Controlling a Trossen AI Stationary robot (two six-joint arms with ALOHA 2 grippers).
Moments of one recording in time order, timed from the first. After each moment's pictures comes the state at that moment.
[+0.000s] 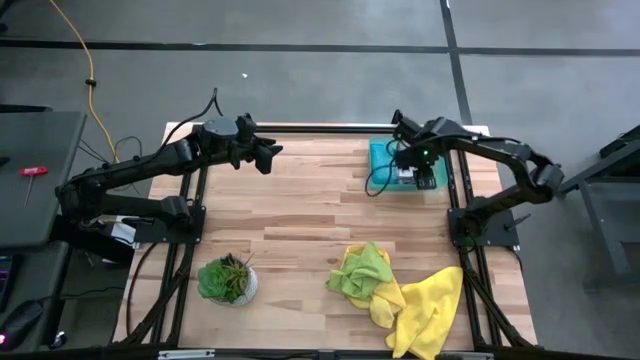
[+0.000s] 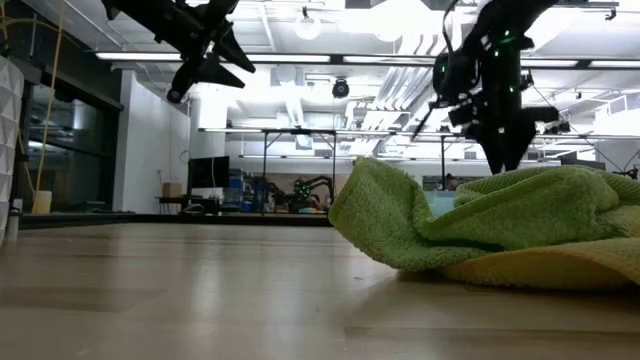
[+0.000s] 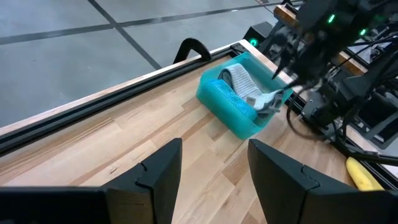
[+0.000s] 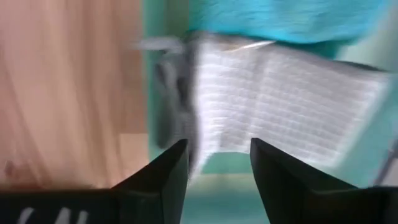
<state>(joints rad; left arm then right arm) 0.58 1.02 0.84 -0.27 -0.03 -0.46 -0.69 1.39 1.03 -1.12 0.12 -0.74</state>
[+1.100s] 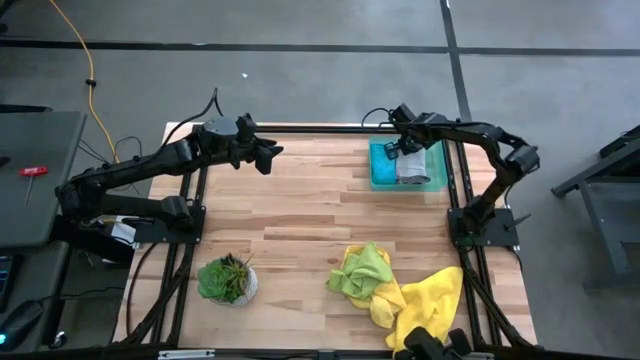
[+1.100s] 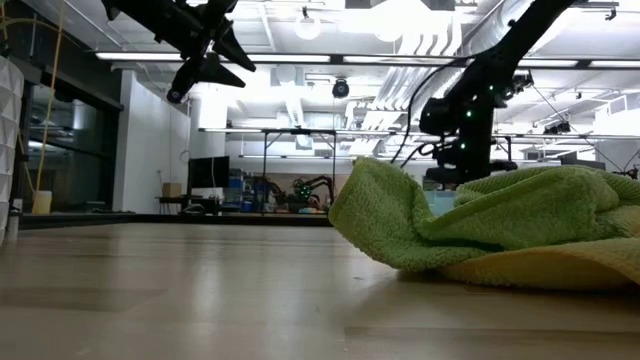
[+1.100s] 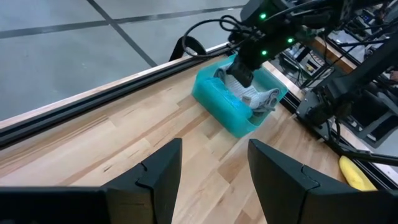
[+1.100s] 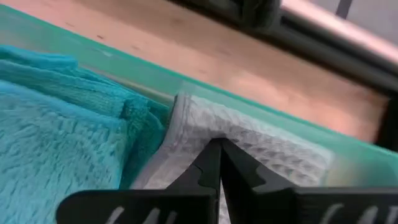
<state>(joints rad) 0.58 1.02 0.84 -0.27 -0.01 -0.47 -0.86 1.66 0.98 -0.61 0.24 0.31</state>
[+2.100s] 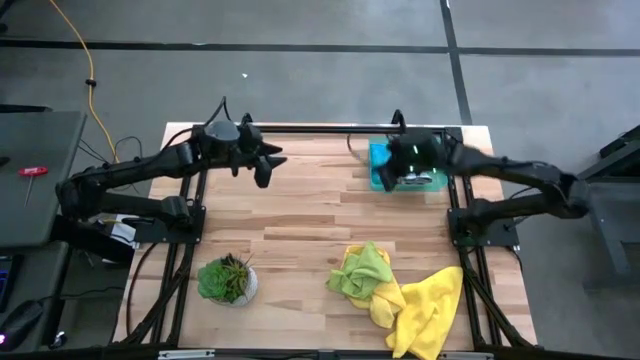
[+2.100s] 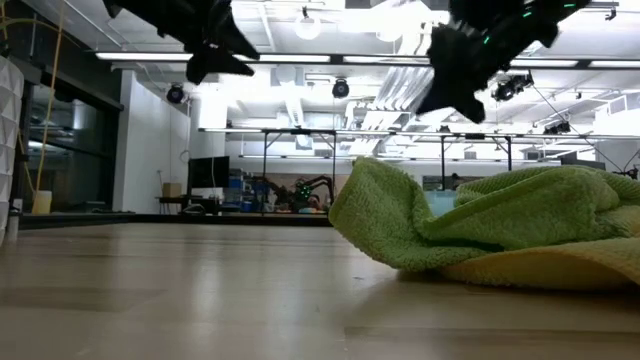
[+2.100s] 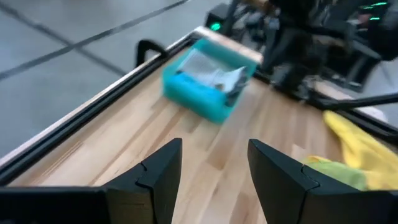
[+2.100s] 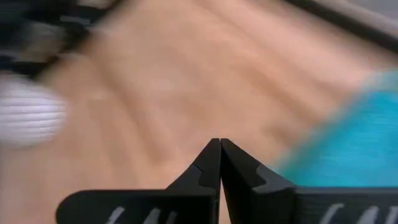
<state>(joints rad) 0.51 1.02 0.84 -0.24 0.07 -0.24 -0.40 1.09 0.78 -0.32 -0.17 0.41</state>
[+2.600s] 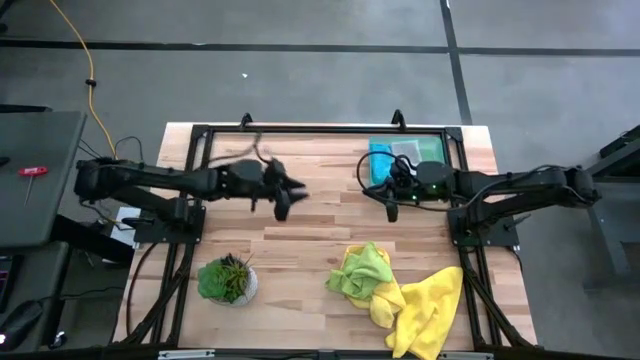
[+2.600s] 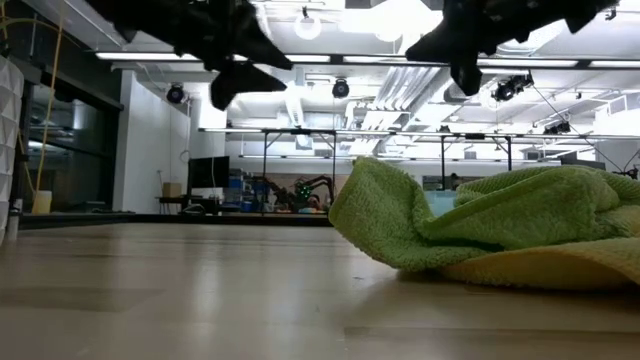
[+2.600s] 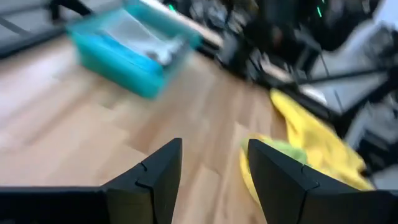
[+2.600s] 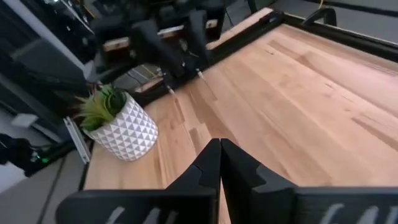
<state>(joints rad) 0.21 1.23 0.71 0.13 -0.03 -0.43 -0.06 0.99 0.66 0.01 0.04 0.48</state>
